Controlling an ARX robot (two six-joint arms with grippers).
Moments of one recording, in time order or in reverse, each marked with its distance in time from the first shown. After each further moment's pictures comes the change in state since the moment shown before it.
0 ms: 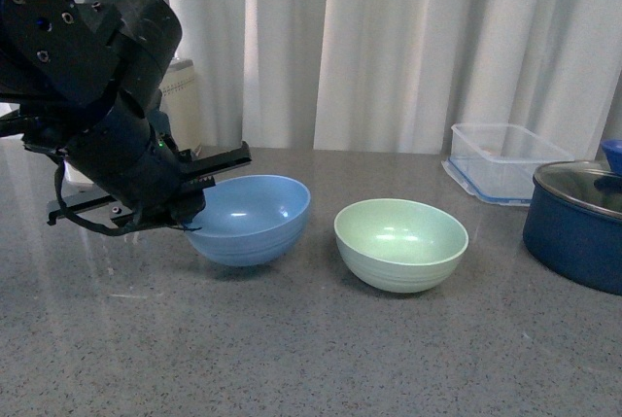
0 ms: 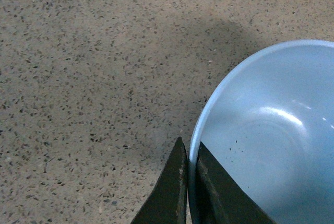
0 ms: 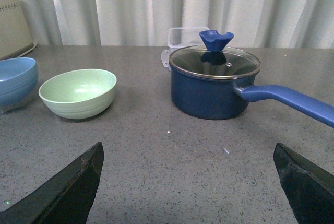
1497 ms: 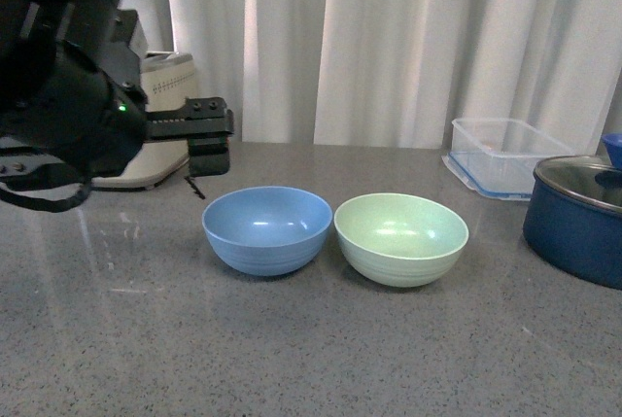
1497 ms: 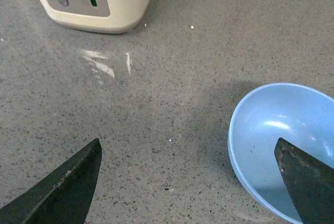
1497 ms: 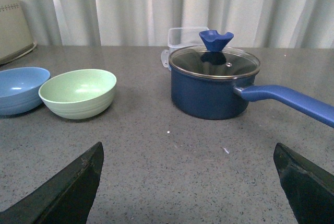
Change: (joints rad) left arm -0.030 -0.301 -0.312 0.258 -0.196 0.248; right arm 0.000 0.000 0.000 0.000 0.000 0.000
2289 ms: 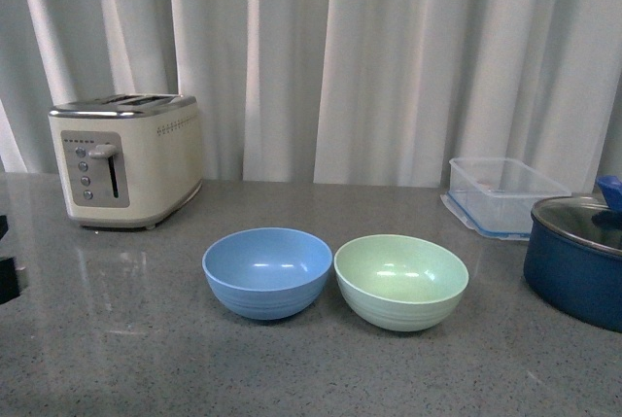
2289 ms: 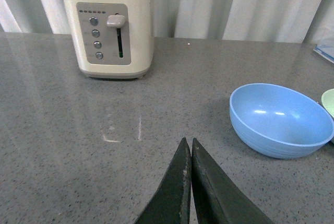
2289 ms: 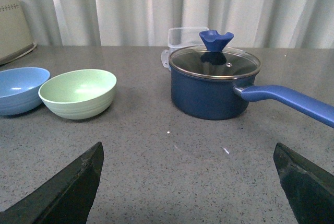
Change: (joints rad) left arm 0.142 -0.389 -0.793 0.872 0.247 0.206; right arm 0.000 0.000 0.000 0.000 0.000 0.000
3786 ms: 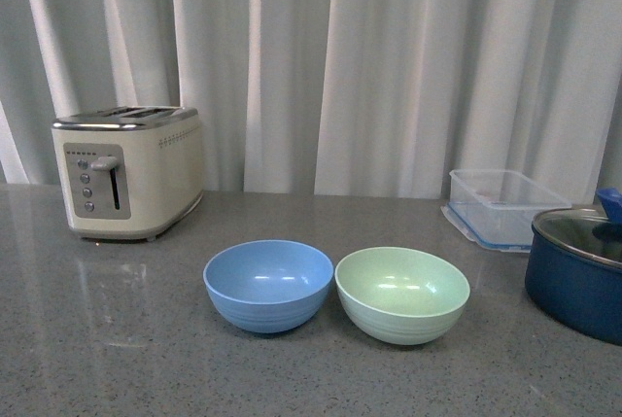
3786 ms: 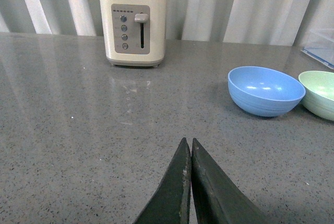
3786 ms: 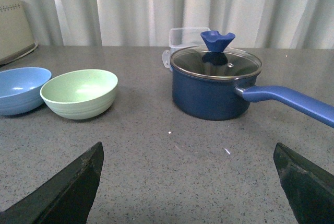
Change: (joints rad) left arm 0.107 -0.956 -0.318 -0.600 0.097 0.000; right arm 0.000 0.000 0.000 0.000 0.000 0.000
